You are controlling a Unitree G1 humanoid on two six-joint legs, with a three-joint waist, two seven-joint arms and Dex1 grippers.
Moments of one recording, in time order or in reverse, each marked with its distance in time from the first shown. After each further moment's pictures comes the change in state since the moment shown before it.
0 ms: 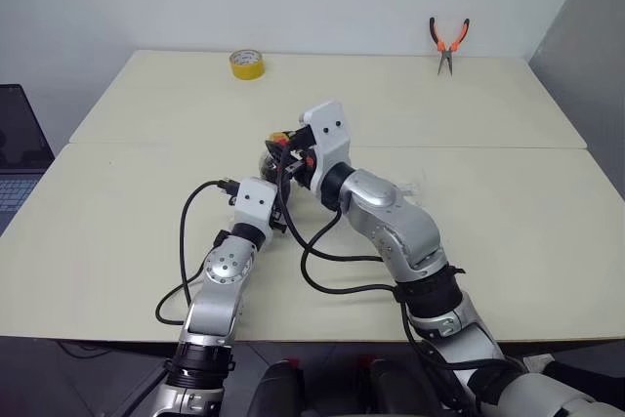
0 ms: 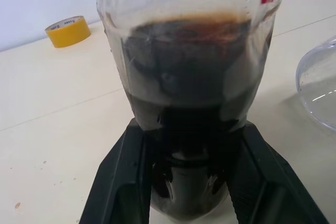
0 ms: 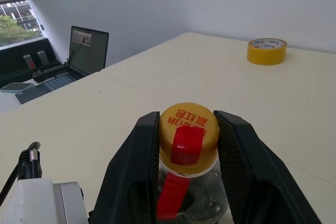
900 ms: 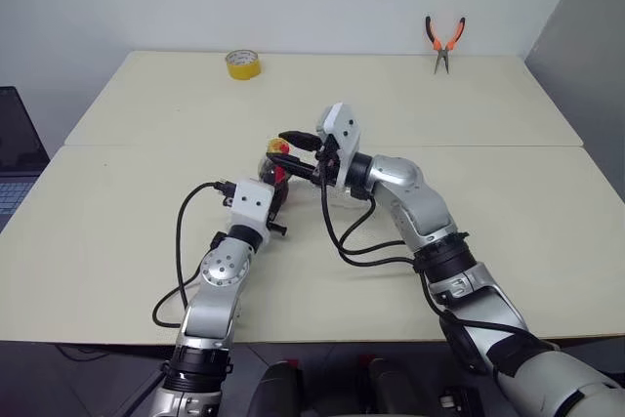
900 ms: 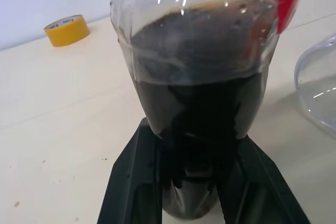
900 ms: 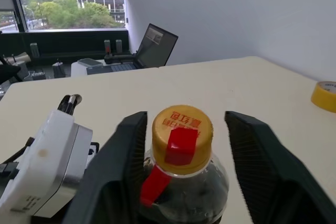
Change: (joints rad) left arm 0.020 0.005 0.006 -0.020 -0.003 0.011 -0.003; right arm -0.118 -0.156 -0.045 0.334 0.013 -0.365 0.493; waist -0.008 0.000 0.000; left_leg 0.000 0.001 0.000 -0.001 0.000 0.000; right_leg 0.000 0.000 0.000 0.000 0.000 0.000
